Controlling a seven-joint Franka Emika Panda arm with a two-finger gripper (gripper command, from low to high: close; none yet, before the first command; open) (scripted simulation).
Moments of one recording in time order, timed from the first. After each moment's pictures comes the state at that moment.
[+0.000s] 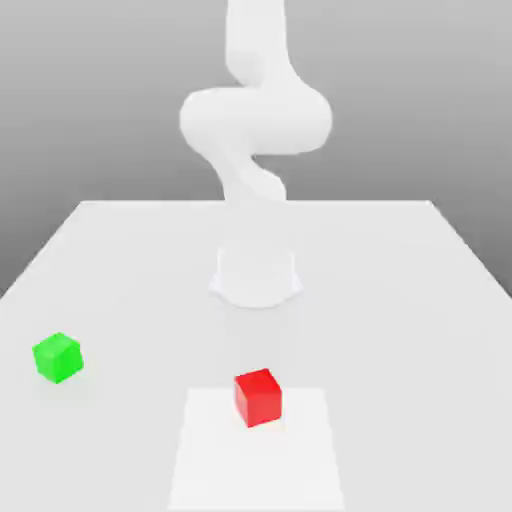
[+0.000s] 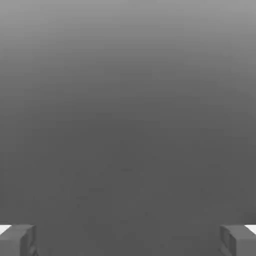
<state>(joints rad) 0.01 -0.73 -0.01 -2.36 0.00 2.35 0.76</state>
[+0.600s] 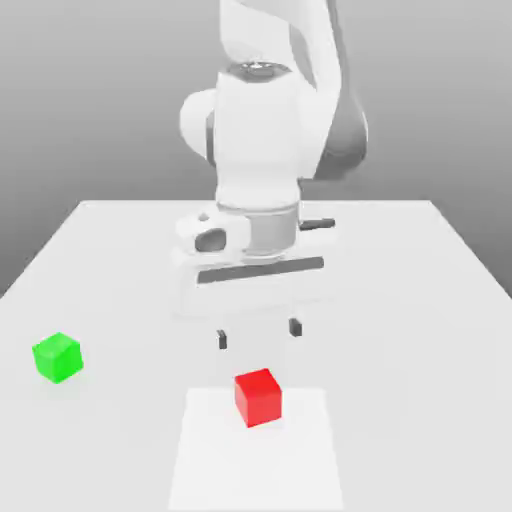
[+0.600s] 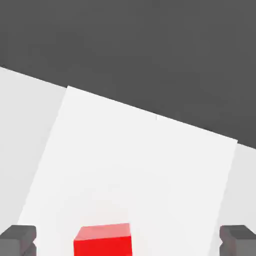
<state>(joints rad) 0.10 -0.07 -0.10 -2.87 -0.01 2.83 0.43</state>
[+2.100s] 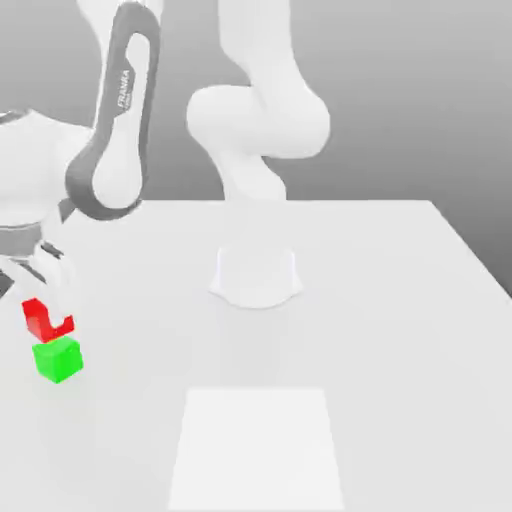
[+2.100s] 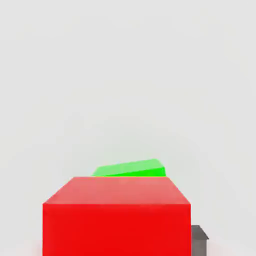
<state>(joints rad) -0.48 0.12 -0.39 -2.74 0.16 2.84 0.53</state>
